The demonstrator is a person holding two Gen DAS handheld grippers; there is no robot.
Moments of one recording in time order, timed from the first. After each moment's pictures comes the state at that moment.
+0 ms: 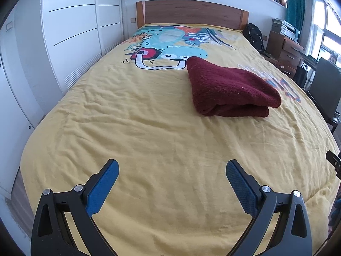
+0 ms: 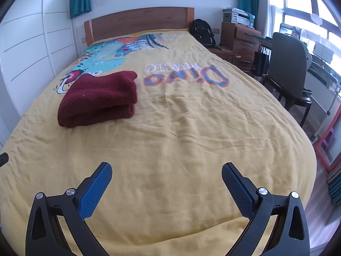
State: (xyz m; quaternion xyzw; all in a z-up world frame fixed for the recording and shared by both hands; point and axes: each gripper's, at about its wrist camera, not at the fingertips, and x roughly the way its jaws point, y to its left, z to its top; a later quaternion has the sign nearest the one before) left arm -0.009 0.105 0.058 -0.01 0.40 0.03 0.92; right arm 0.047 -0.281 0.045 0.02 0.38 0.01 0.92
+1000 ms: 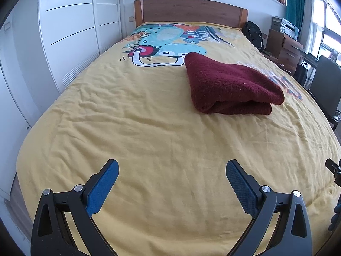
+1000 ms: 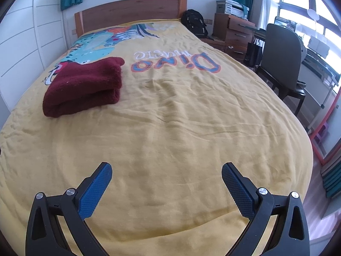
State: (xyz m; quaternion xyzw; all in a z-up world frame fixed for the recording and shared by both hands) left arm 0.003 0.102 0.040 -0.01 0.40 0.03 0.92; right arm 0.054 -0.291 0.019 0.01 0.41 -0.02 0.91
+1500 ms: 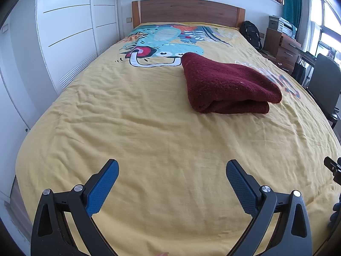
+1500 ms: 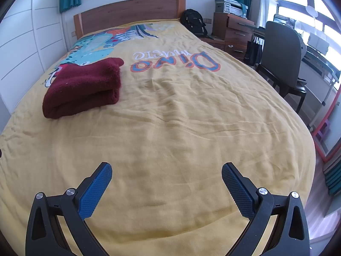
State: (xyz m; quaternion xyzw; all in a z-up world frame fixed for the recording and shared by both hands) left arm 0.001 0.099 0.039 -0.01 0.40 0.02 0.92; right arm 0.054 -0.294 0.016 0.02 0.41 -0.02 0.91
